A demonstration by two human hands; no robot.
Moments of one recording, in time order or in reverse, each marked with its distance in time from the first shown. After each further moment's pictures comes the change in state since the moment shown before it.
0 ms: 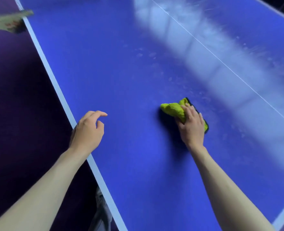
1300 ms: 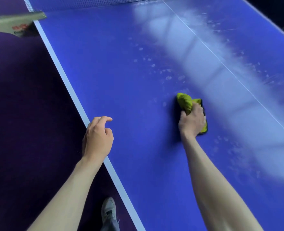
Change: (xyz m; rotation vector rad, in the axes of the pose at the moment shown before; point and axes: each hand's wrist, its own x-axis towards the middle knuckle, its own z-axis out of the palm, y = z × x) left_hand 0.132 -0.079 -0.042 -0.139 0.043 -0.065; right_hand 0.126 -0.166 0.091 0.004 0.144 0.415
